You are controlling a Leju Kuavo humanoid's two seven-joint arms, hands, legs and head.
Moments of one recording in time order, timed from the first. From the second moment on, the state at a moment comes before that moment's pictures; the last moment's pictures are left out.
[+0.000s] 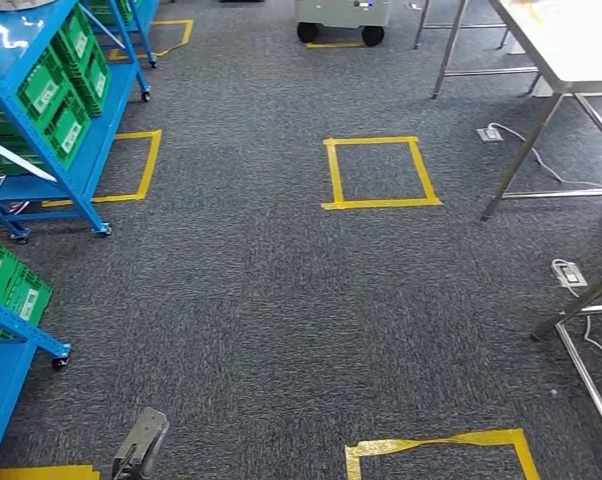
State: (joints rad) left arm -0.05 -0.04 0.15 -0.26 -0.49 0.10 -0.31; right arm 0.46 0.32 -0.36 -1.13 0.39 -0.33 0.16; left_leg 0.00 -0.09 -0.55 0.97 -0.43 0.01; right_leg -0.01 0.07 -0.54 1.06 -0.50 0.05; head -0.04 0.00
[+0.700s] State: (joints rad) left arm -0.03 -0.14 0.27 -0.43 -0.31 0.10 -0.34; right arm 0.57 0.32 -0.32 -1.39 0.23 -0.33 0.11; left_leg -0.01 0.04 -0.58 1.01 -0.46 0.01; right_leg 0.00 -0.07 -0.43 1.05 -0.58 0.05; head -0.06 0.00
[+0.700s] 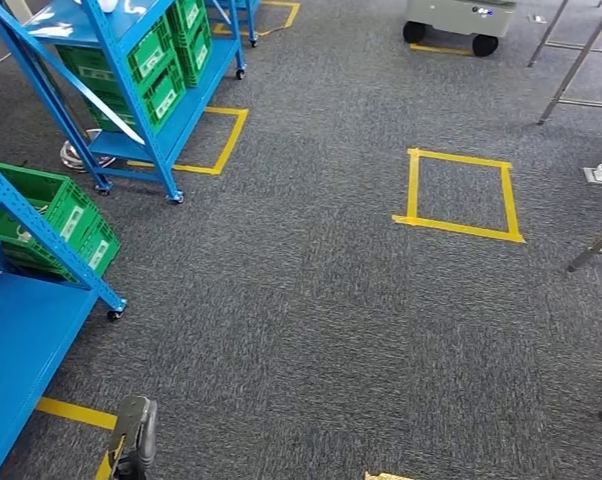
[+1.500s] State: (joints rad) left arm -0.02 -0.18 0.29 -0.47 -0.27 0.11 -0.34; right arm 0.58 0.32 -0.33 -1.43 0.21 -0.32 0.07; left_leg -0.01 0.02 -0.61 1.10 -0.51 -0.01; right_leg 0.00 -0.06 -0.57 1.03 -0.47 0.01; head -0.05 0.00
